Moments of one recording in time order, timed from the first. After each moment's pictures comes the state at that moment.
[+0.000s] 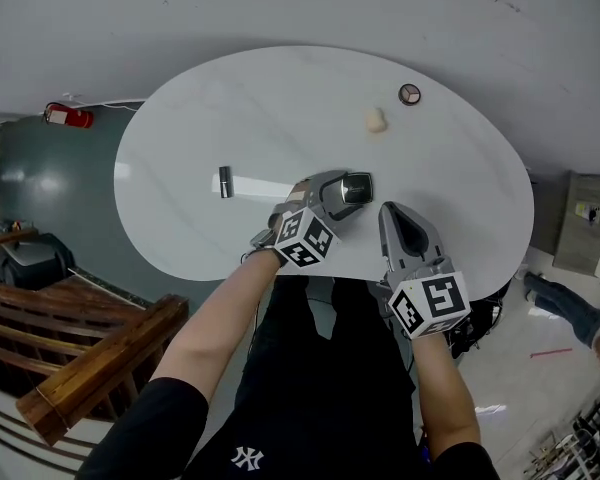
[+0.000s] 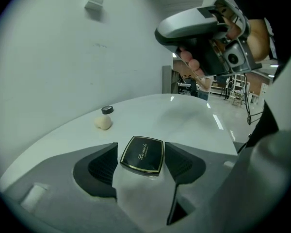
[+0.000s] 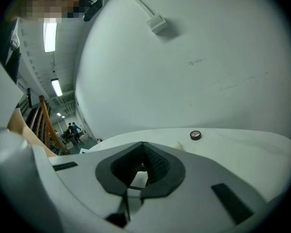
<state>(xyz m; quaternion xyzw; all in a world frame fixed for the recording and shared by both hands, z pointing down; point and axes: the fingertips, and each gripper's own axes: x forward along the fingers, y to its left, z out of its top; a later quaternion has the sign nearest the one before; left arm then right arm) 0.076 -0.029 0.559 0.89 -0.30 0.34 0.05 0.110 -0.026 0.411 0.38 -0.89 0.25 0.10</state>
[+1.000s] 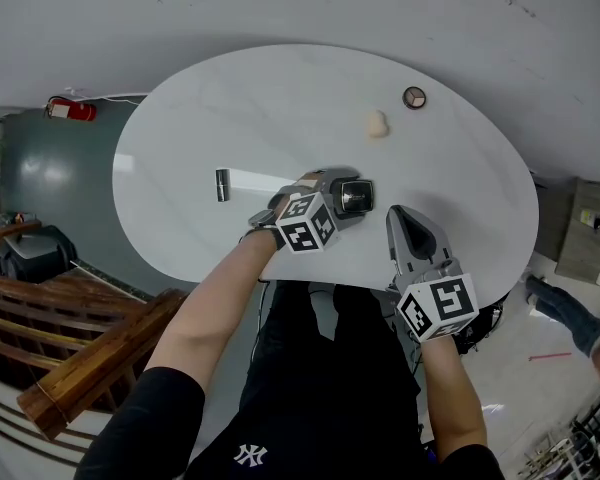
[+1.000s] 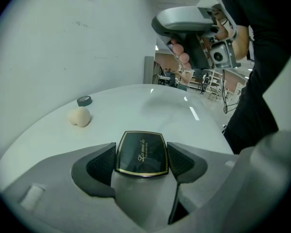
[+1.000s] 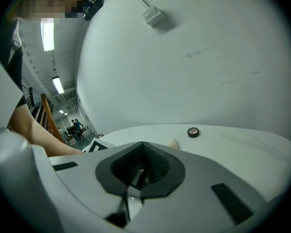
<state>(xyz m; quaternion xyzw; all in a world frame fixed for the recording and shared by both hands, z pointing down) 0.092 -0.033 0.588 0.91 -0.16 0.38 0.08 0.122 -0.045 0.429 0.36 -0.89 0.26 0.12</state>
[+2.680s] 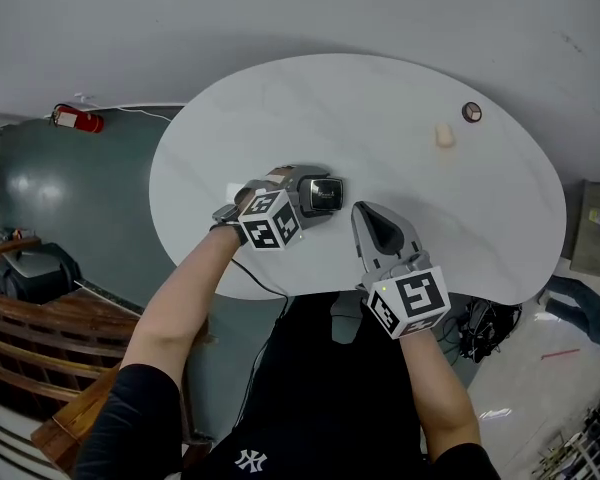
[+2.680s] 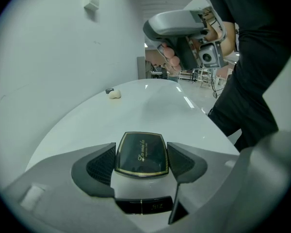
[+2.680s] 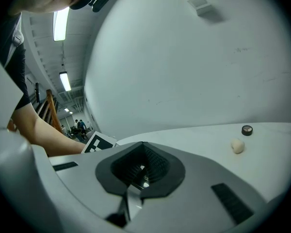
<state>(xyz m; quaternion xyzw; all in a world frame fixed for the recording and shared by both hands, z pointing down) -0.132 0.009 0.559 0.90 -0.13 0.41 0.01 -0.099 0.006 0.409 0.34 -0.91 0.22 0.10</state>
